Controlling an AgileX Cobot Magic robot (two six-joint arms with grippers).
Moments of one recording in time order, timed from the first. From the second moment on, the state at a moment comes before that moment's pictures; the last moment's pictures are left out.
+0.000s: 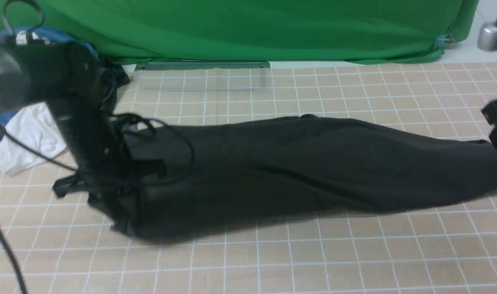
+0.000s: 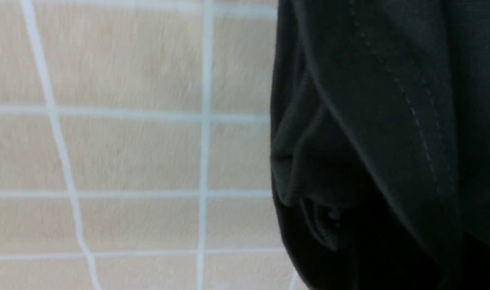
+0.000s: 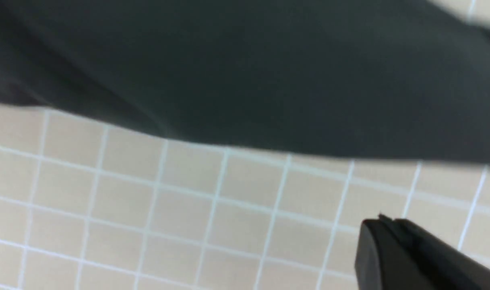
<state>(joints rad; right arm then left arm) -0.05 1.50 -1.25 0.12 1.17 -0.17 -0.13 1.85 -1.21 -0.18 1.20 -0.08</state>
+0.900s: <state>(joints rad) -0.19 1.90 -1.16 0.12 0.81 -0.13 -0.12 1.82 -1.16 -0.03 1.16 -0.13</state>
